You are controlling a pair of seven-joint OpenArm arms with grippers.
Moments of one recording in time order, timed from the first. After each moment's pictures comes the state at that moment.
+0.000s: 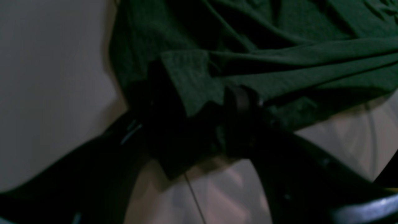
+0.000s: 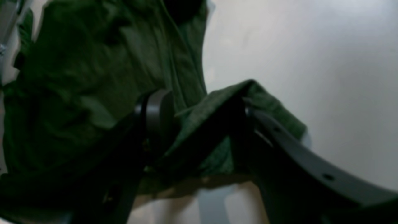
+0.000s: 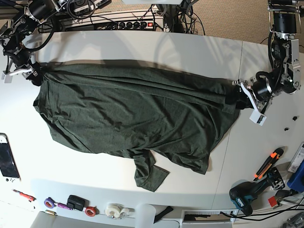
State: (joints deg) left arm 1.5 -27.1 -5.7 83.1 -47.5 -34.1 50.1; right arm -2.3 18.2 61.2 73.6 46.3 37.2 -64.6
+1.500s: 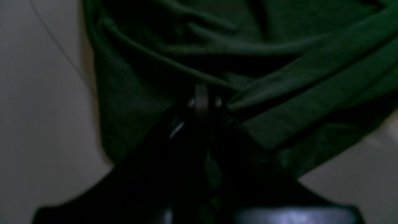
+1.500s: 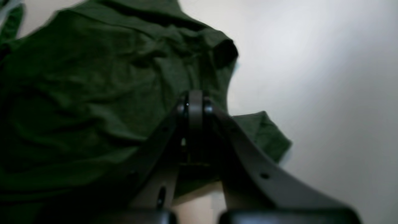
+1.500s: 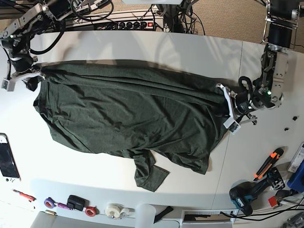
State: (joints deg) left arm -6.6 -27.0 9.6 83.0 -27.3 -36.3 38.9; right arm -2.6 7.3 58.6 98.7 24.8 38.5 -58.5
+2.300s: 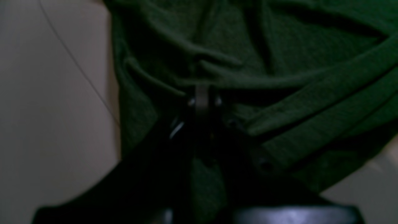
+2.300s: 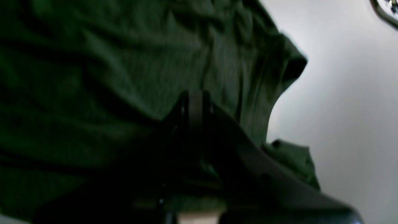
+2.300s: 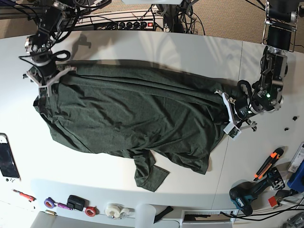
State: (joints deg) left arm -7.9 -26.8 9.6 83.0 -25.1 -34.6 34.2; right arm -13.1 7.5 36.0 98.7 -5.9 34.7 -29.1
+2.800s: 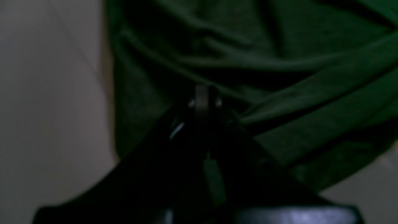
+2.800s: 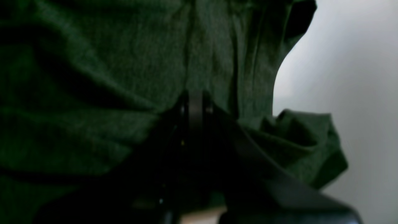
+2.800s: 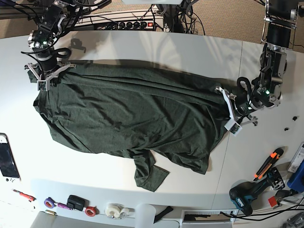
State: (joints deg) left arm -6.3 -26.8 9.6 81.3 -25.2 -32.7 34.6; right arm -13.2 7.7 36.0 91.5 -4.8 29.4 -26.4
